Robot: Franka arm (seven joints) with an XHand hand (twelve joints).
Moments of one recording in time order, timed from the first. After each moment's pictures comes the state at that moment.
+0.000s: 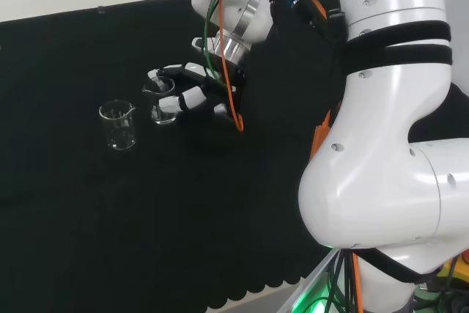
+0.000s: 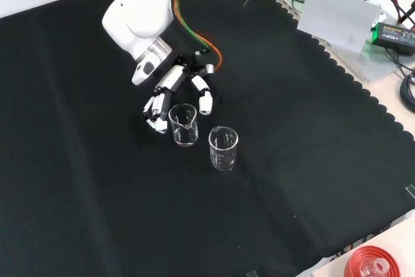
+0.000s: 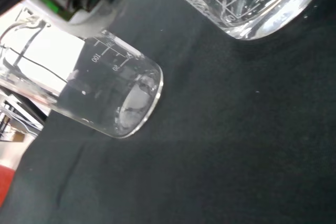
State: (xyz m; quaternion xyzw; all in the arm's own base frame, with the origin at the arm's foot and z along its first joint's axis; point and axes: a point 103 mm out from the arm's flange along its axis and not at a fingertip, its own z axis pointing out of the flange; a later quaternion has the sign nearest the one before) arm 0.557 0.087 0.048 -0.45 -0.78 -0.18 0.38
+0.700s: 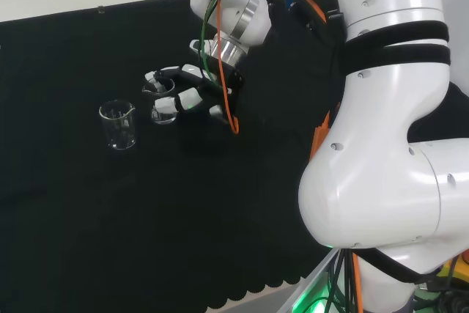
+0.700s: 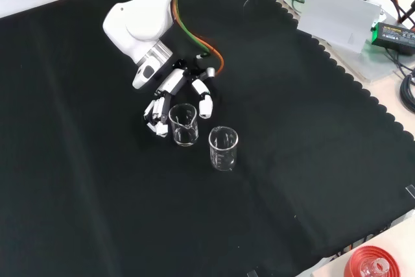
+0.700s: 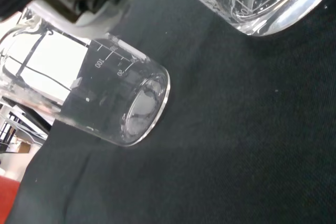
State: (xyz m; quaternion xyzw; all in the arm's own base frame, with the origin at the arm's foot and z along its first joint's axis) arm 0.560 0.095 0.043 -0.46 -0.77 -0.19 0.39
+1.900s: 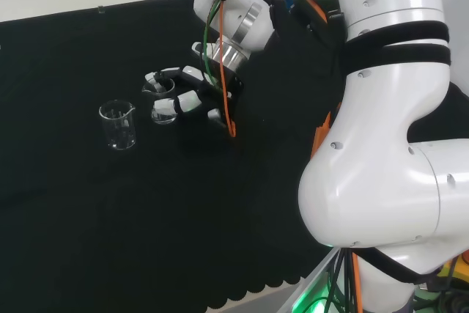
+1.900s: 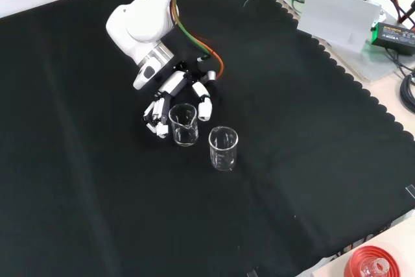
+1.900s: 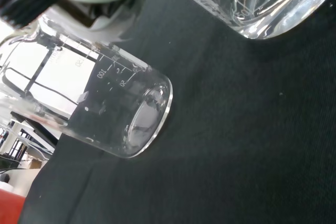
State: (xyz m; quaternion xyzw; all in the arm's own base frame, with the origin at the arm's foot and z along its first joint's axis) arm 0.561 0.099 0.037 -0.46 -0.77 -0.22 0.39
